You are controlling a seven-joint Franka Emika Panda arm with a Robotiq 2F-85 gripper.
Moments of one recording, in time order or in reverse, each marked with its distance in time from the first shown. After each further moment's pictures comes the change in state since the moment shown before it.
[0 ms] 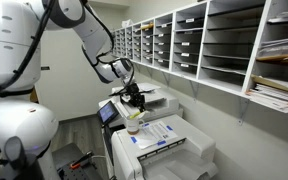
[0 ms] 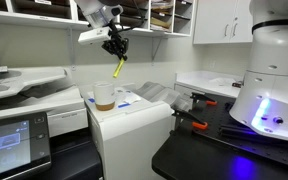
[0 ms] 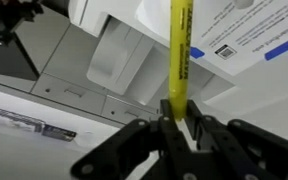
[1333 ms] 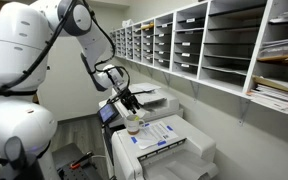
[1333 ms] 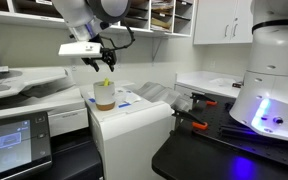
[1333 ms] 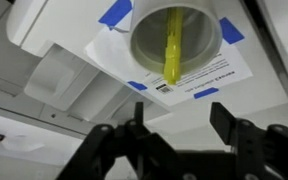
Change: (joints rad) arm -0.043 0.095 0.148 -0.003 -0.203 0.203 0.058
